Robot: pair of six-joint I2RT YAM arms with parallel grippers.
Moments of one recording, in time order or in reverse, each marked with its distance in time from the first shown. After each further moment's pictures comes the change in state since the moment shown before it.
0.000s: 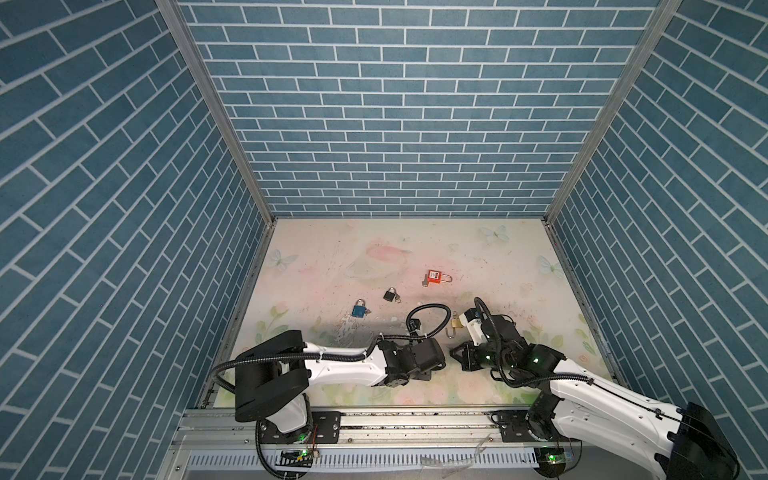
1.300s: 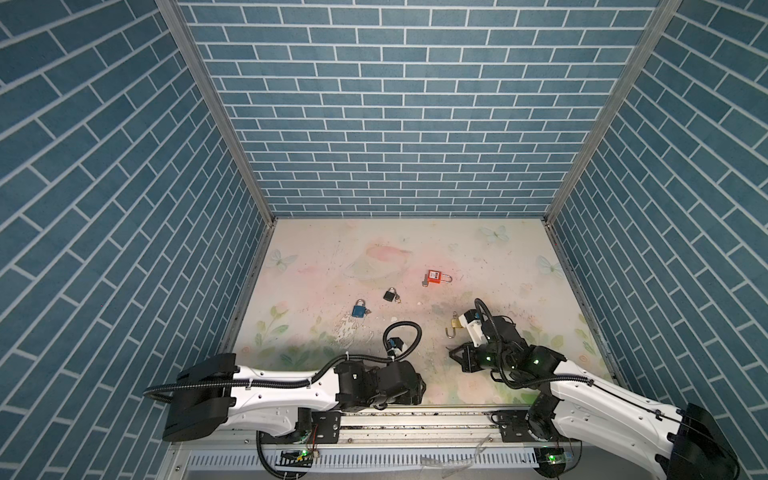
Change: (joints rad) left arm -0.135 -0.399 -0.283 0.054 0.140 -0.225; right arm 0.000 -0.002 -0.016 0.020 -0.019 -0.001
